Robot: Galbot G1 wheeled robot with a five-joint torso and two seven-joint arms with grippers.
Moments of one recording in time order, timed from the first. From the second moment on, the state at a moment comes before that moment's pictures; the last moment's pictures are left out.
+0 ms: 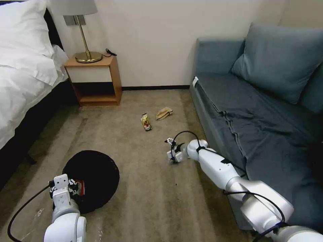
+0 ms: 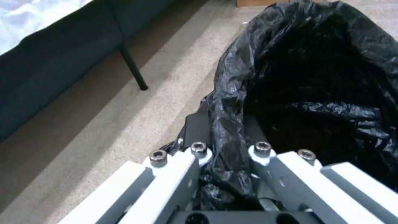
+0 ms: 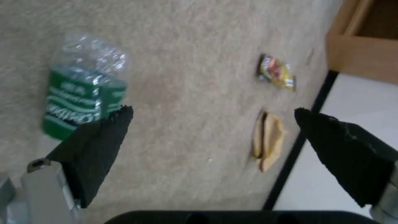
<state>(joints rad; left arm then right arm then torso) 1.51 -1.61 -0.79 -2.06 0.06 0.45 -0.26 -0.29 1.38 -0.29 0.62 -1.06 0.32 -0.39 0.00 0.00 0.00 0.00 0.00</state>
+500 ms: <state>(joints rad) 1.49 -1.61 -0.77 -2.06 0.07 0.44 -0.26 -0.32 1.42 -0.24 0.53 -1.03 0.39 -0.48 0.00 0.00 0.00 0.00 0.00</state>
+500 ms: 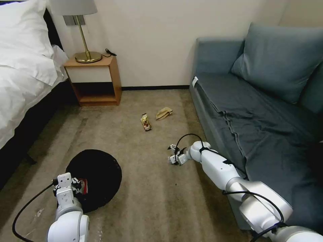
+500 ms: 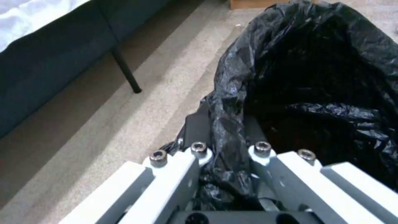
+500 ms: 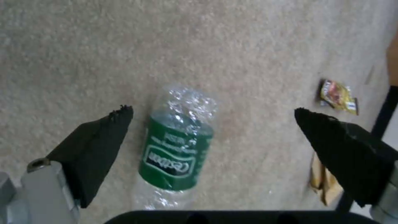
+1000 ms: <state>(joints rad) 1.51 -1.61 -0.77 -2.08 0.07 0.43 -0.26 -0.26 1.48 -0.21 0.38 -1.03 0.37 -0.45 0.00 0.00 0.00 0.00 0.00</state>
